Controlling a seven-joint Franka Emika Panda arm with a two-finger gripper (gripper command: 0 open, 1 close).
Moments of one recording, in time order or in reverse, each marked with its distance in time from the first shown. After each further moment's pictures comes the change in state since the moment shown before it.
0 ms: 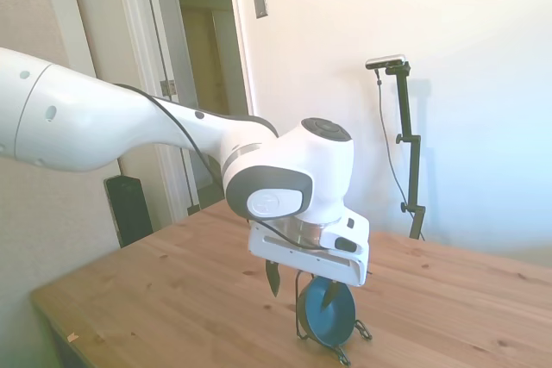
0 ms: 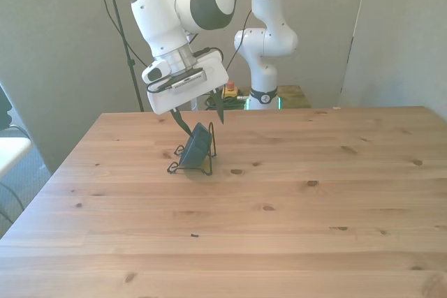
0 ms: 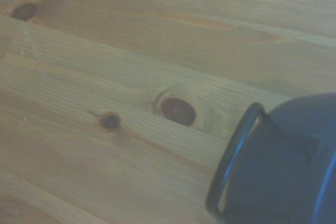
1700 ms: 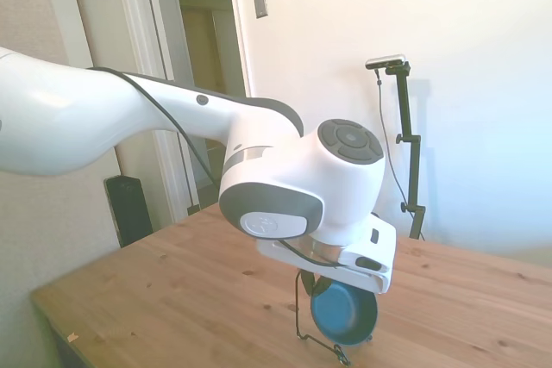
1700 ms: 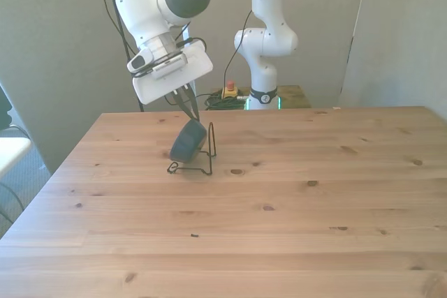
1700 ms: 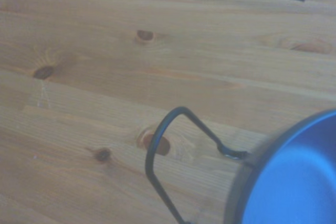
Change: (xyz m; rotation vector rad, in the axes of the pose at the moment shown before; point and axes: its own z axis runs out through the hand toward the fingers) arm -0.009 0.060 -0.052 0.207 0.133 0.038
